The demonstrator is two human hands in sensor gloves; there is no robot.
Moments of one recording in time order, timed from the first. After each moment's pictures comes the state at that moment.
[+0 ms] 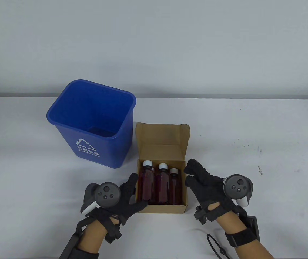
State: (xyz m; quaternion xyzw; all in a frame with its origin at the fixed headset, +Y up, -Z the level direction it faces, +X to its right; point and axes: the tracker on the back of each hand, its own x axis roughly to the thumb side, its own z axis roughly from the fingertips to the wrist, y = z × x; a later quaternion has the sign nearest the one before) left_hand -0.156 -0.733 -0.275 -0.06 -0.25 0.29 0.92; right_hand 0.182 -0.690 -0.301 0.26 -0.10 0.84 0.47
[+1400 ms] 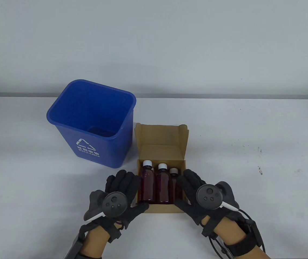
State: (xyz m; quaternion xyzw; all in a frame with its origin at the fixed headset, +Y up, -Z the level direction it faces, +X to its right) left_hand -0.145 -0.718 -0.257 0.02 -0.25 0.19 0.95; right_hand 0.147 -0.714 -0.279 0.31 0.06 0.92 0.23
